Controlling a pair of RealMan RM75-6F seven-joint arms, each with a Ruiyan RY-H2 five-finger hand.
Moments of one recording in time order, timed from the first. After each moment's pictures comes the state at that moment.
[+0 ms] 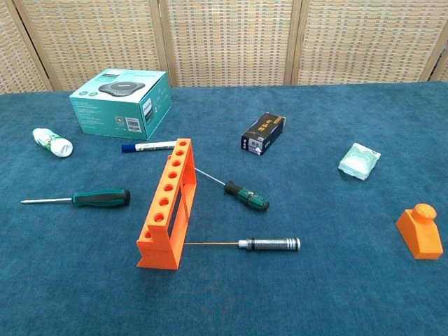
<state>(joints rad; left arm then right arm) -0.12 -1.19 -0.08 -1.76 1.44 1.50 0.29 0.07 -1.17 0.05 -1.63 -1.59 1.54 -0.14</state>
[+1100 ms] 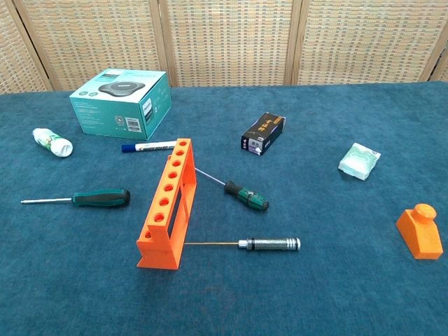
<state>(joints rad) -0.24 -1.19 -0.14 -1.91 1.33 1.34 0.32 0.07 -1.17 0.06 -1.62 -1.59 1.56 -0.12</state>
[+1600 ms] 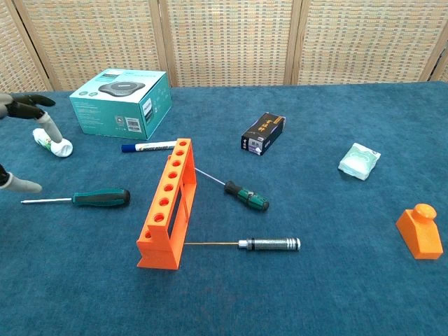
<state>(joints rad) -0.43 -1.33 -0.19 -1.90 1.01 1.17 0.60 0.06 -1.16 0.06 -1.63 -1.59 1.56 -0.10</state>
